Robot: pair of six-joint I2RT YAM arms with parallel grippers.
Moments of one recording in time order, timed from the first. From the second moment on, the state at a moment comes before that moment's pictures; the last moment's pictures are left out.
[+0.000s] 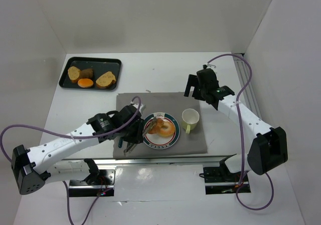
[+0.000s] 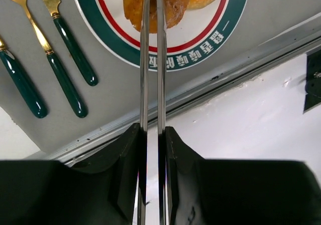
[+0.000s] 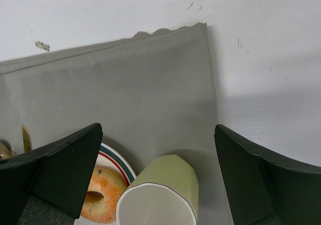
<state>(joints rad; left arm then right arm) -0.89 1.11 0.97 -0.86 -0.02 -0.64 0.39 1.36 1.09 -0.48 0.22 0.52</state>
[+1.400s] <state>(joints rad) 0.23 1.65 1.72 -1.03 -0.11 -0.45 0.40 1.34 1.05 -0.45 0.18 0.52</state>
